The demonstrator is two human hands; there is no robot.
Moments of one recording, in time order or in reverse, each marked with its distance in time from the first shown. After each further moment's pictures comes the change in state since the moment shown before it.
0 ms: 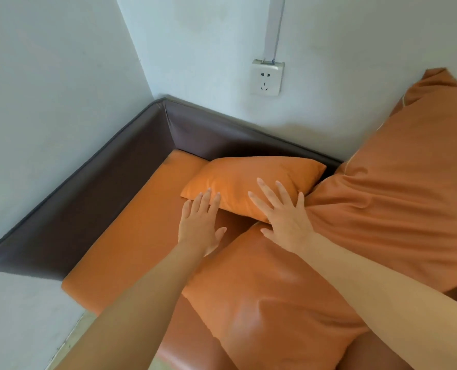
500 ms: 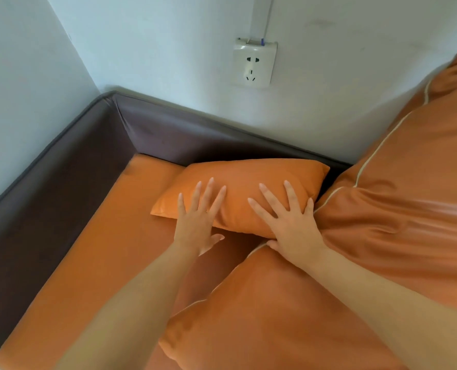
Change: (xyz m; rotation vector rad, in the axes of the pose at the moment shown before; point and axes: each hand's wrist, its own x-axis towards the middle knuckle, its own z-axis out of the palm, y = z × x) left_hand 0.128 -0.017 0.065 0.001 -0.010 0.259; right_hand 0.058 0.021 0.035 -0.145 -0.025 0.137
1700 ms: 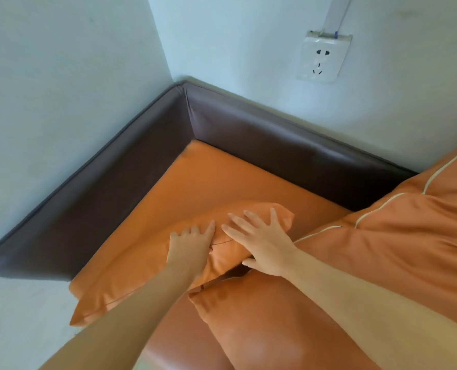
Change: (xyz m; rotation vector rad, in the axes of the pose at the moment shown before) left_hand -0.124 -0.034 -0.009 0.083 -0.259 -0.320; right_hand 0.014 -0.105 0.006 0.160 -0.109 -0.541
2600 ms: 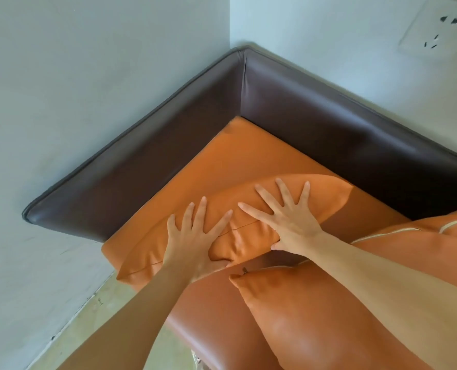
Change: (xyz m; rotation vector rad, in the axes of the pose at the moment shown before) left_hand -0.048 -0.094 0.079 -0.086 0.213 -0.004; right_hand 0.071 -0.049 0.010 -0.201 -0.055 -0.009
